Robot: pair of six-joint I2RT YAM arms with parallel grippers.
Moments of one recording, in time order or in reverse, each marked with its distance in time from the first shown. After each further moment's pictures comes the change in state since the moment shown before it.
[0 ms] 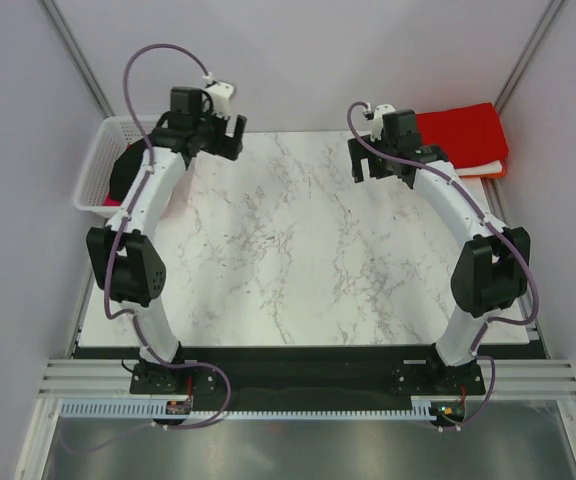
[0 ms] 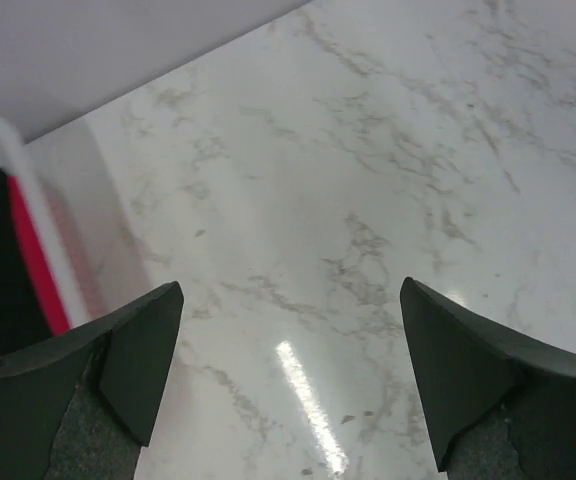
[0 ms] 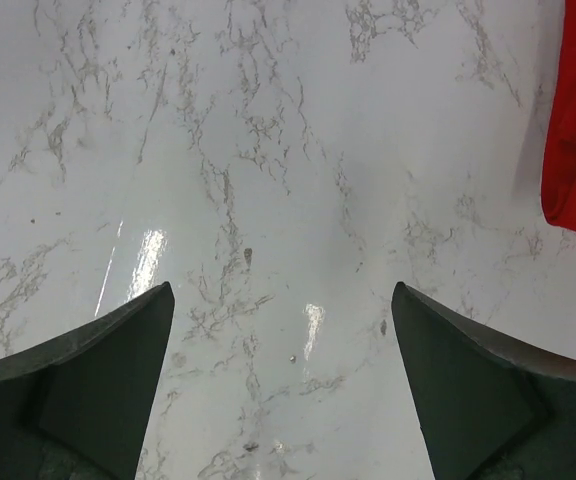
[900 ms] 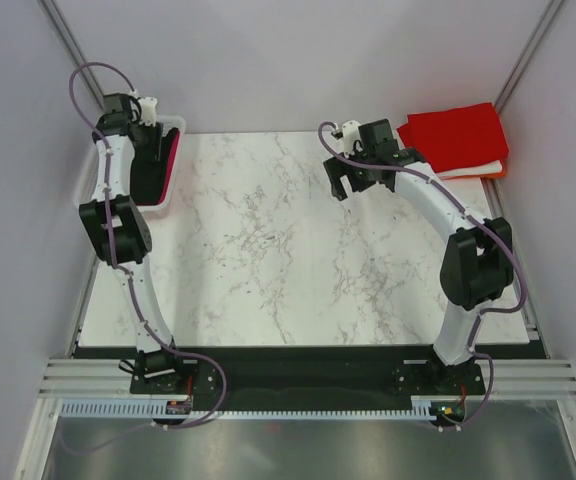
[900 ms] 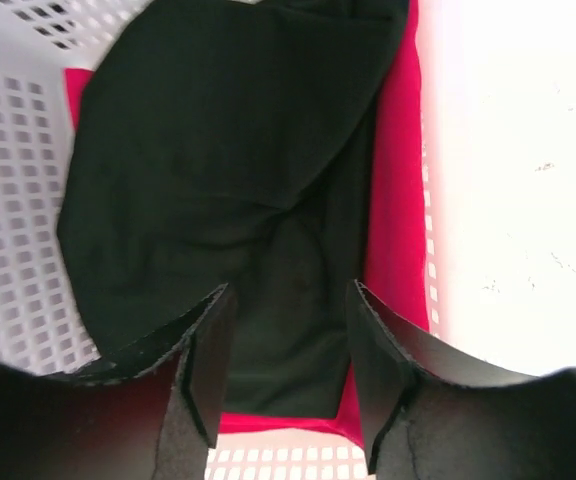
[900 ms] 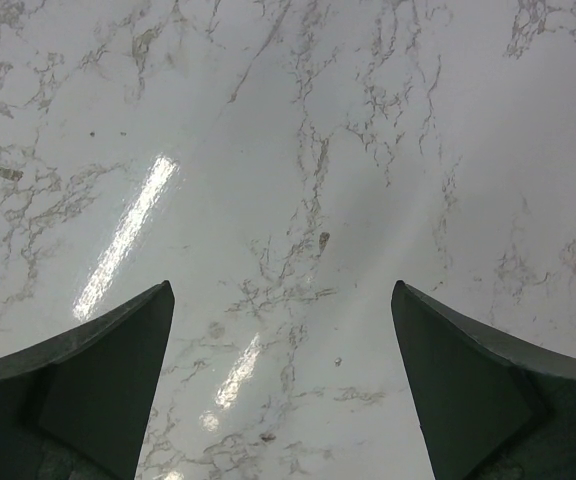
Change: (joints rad) left arm 0.468 0.479 0.489 -0.244 0.003 0.159; right arm 0.090 0.077 0.023 -0.053 -0.131 -0.148
